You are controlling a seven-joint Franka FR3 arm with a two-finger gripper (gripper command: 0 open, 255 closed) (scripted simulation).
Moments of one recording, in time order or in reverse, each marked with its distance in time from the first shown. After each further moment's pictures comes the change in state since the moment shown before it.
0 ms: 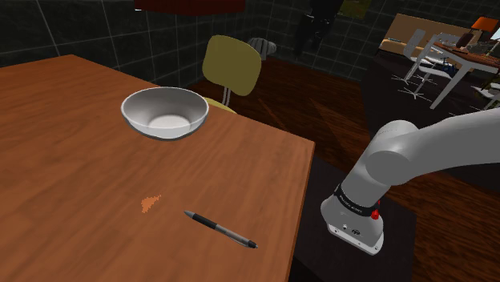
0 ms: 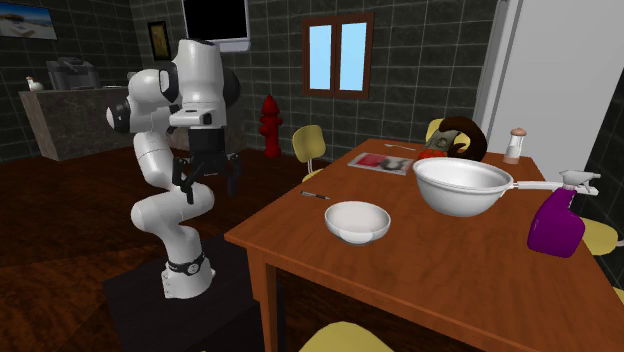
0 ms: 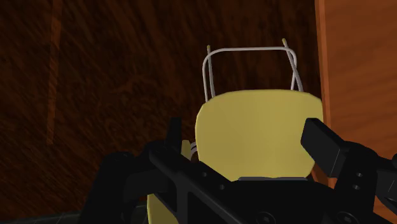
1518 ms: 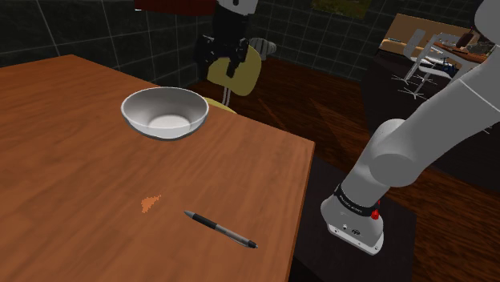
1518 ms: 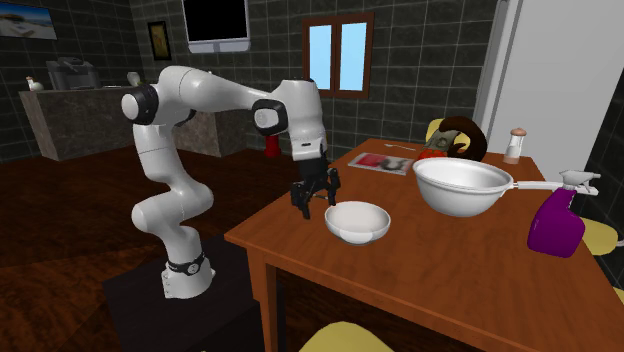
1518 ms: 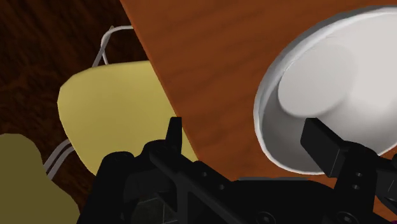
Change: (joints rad) arm 0.101 0.459 0.285 0.169 0.200 0.331 0.345
